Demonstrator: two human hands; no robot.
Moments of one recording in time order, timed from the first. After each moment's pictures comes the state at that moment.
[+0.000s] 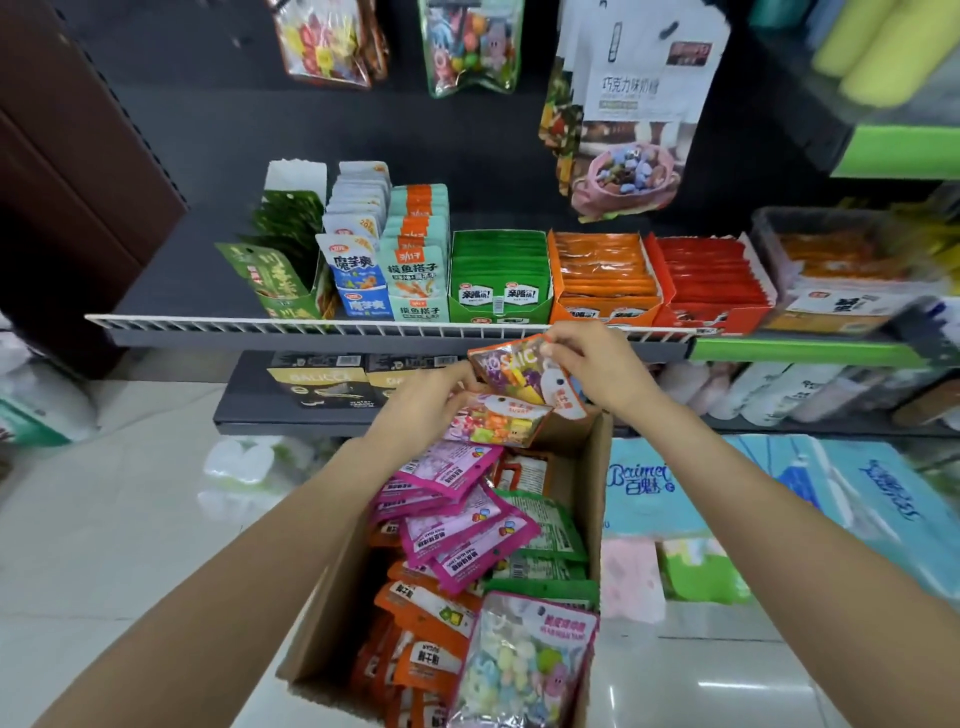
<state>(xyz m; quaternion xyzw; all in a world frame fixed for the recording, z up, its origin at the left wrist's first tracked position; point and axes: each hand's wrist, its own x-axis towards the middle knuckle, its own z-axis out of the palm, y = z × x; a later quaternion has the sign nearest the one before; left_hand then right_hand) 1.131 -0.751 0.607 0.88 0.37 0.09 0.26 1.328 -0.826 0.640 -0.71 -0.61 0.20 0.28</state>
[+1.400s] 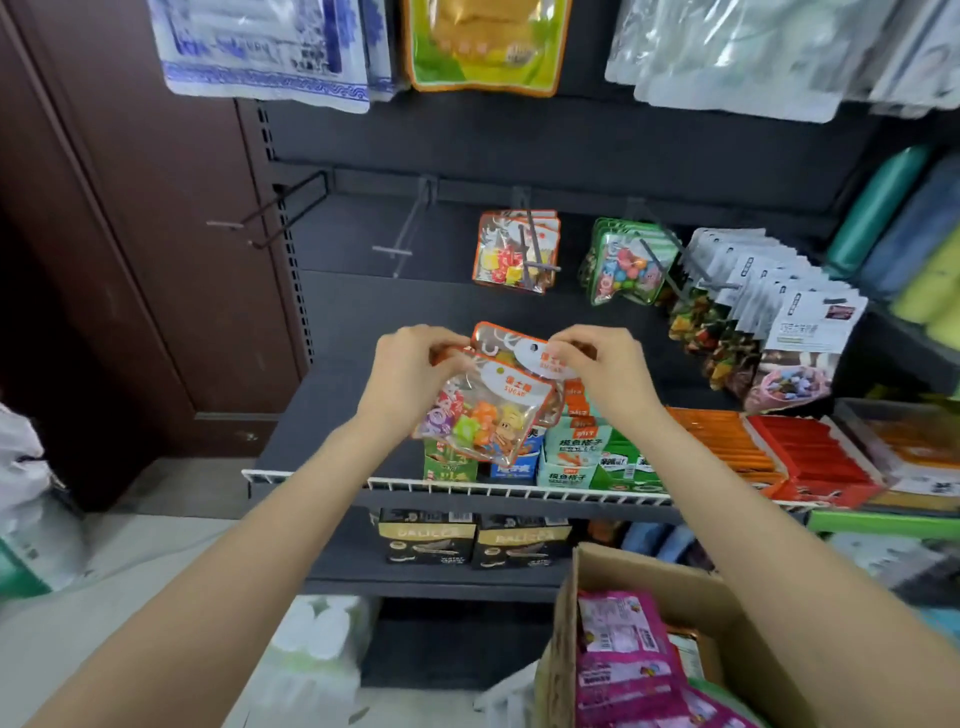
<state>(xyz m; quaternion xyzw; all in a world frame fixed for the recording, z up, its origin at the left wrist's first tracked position) 0.950 -0.558 0.772 0.82 0.37 0.37 0.22 1.139 -0.641 0.774 -0.69 -0.56 0.05 0.44</state>
